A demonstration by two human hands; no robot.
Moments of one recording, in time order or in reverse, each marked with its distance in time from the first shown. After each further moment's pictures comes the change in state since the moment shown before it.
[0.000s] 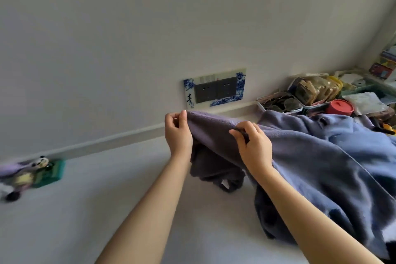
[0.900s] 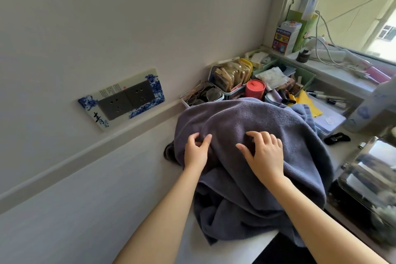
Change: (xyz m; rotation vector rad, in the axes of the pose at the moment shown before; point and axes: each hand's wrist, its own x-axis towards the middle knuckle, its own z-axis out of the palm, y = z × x) left_hand -0.116 -0.064 0.206 0.255 -0.736 -0.246; right_hand -0.038 0.192 -0.122 -0.636 0.068 0.237
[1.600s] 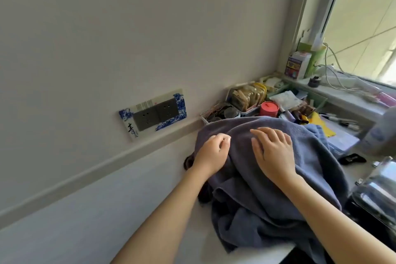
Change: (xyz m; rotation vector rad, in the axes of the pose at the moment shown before) left_hand -0.044 0.051 -0.055 0.412 -0.216 0.524; right_hand 0.019 -0.049 -0.058 0.058 0.066 -0.165
